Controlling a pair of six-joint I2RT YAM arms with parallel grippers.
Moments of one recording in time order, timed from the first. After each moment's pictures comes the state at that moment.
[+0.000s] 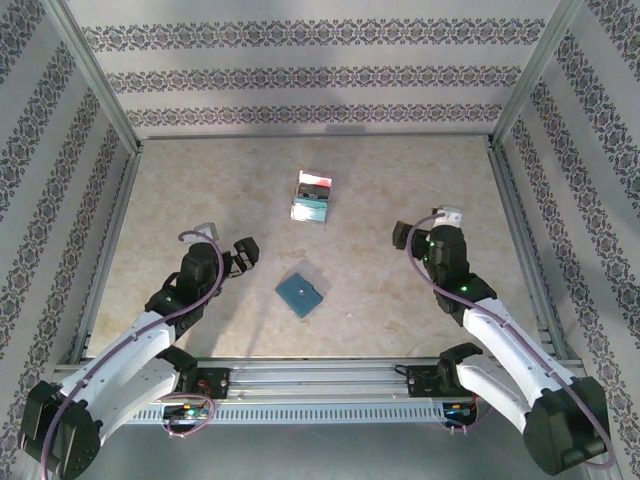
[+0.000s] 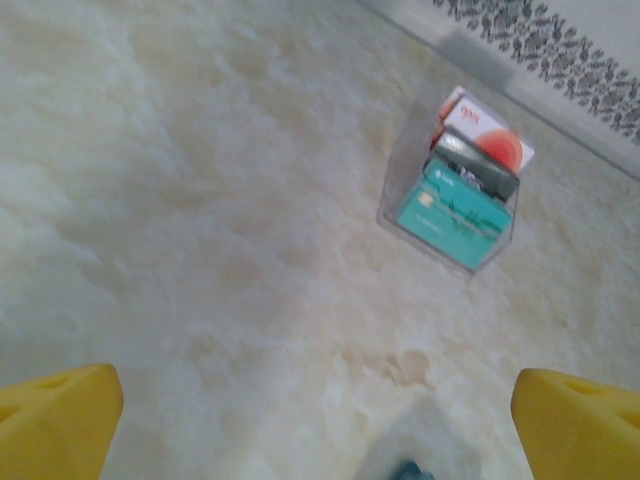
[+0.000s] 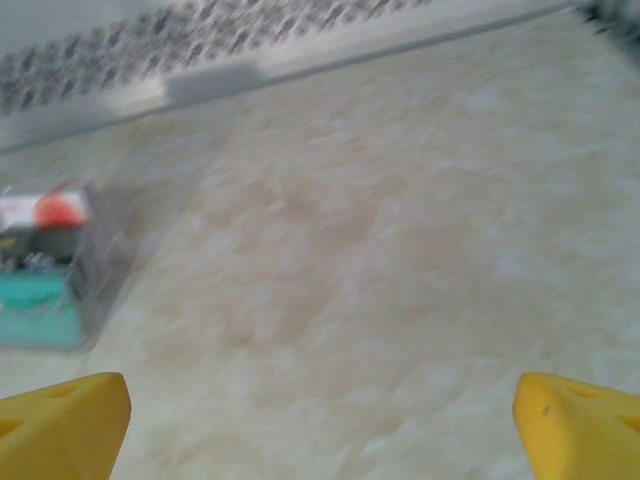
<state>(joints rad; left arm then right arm) -0.45 0.81 0.43 -0.16 -0.21 -0.74 0.35 0.88 0.50 -0.09 0.26 0.41</state>
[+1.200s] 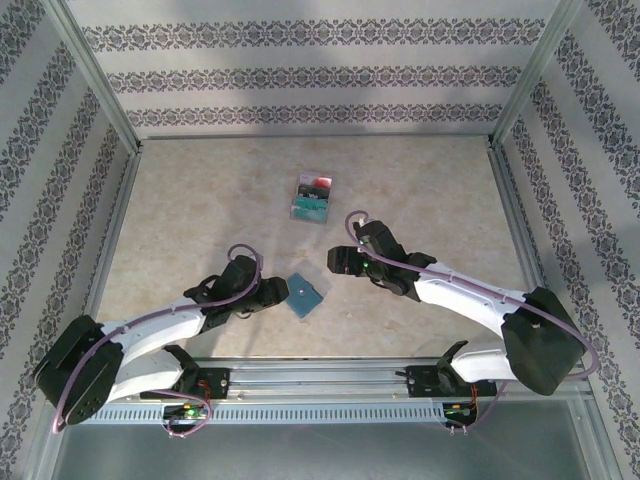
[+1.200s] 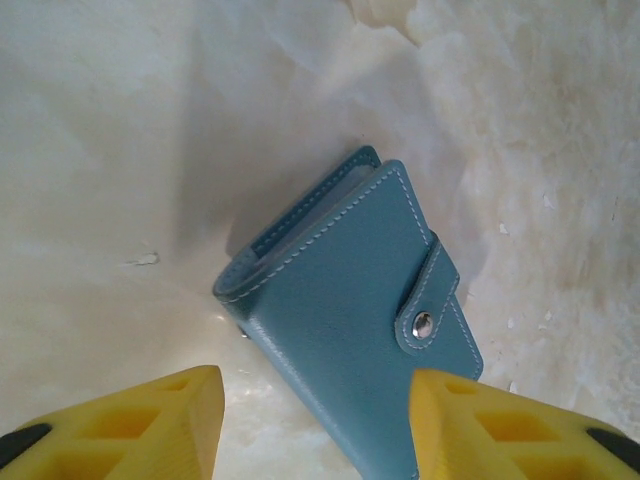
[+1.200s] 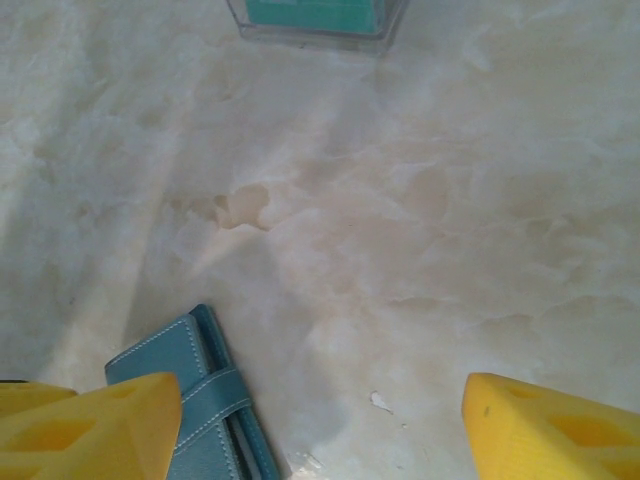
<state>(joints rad) -0.65 1.17 0.41 -0.07 0.14 -0.97 0.70 1.32 0.71 -0.17 -0.03 0.67</state>
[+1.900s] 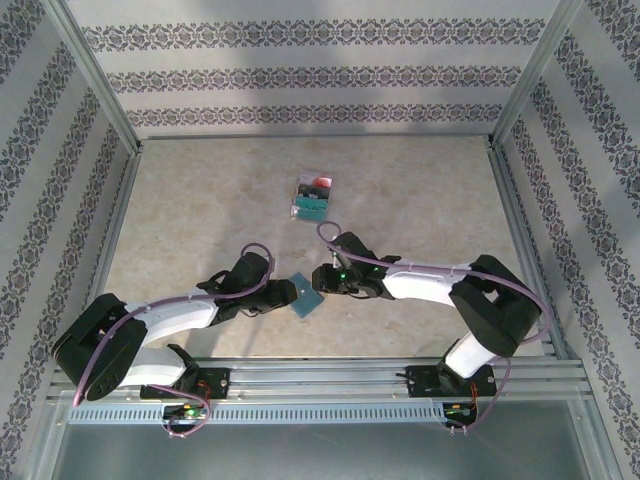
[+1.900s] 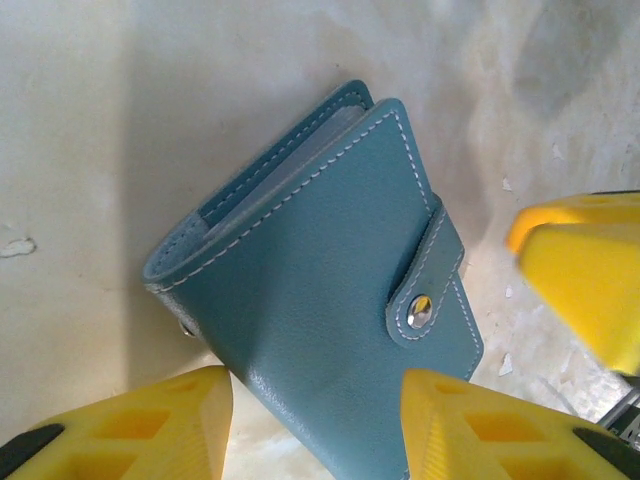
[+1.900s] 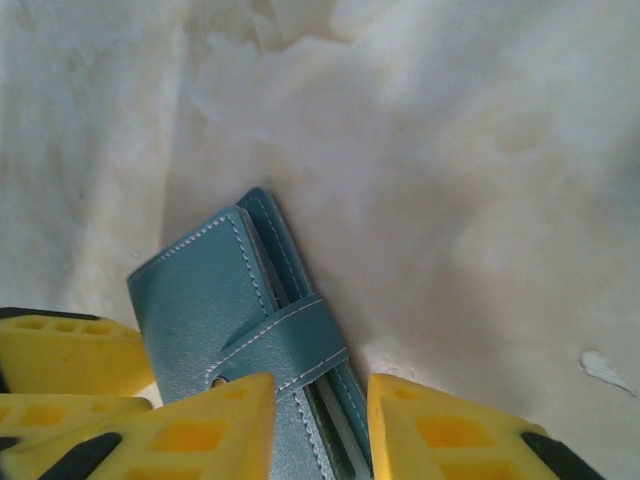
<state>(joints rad) -0.65 1.31 0.44 0.00 0.25 -0.97 0.79 1.61 0.74 -0.04 -0.25 0.82</state>
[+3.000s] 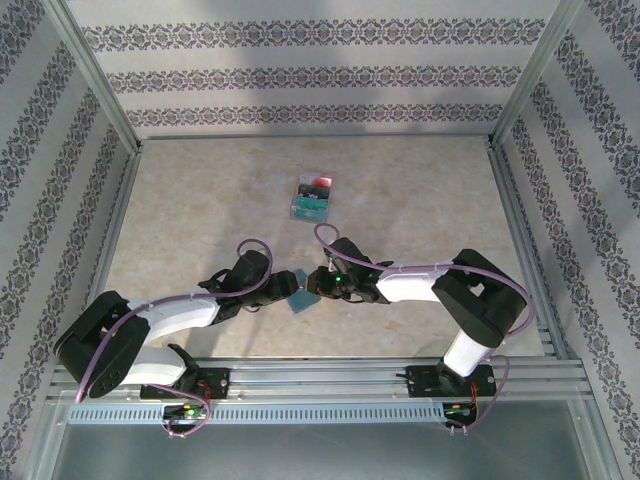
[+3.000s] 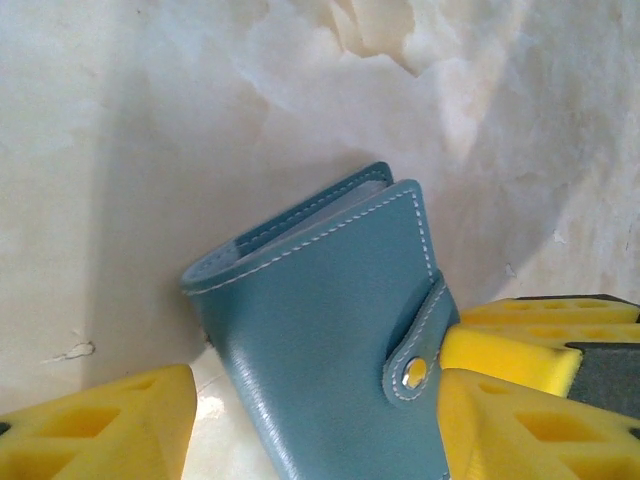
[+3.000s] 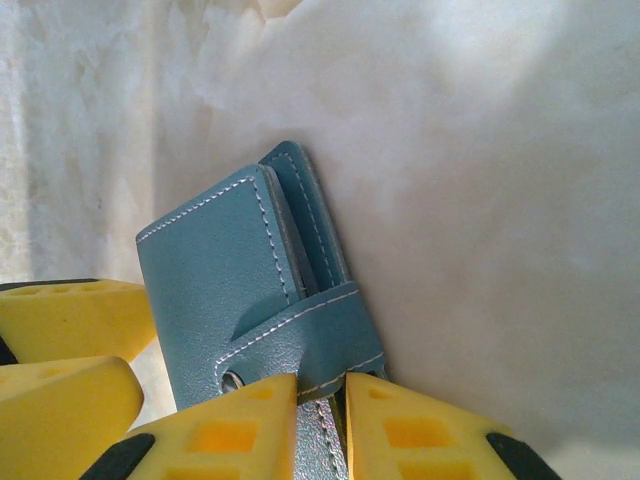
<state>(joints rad) -0.65 1.33 0.45 0.06 0.12 -0.97 0.81 1.68 0.70 0.14 -0.30 0.96</state>
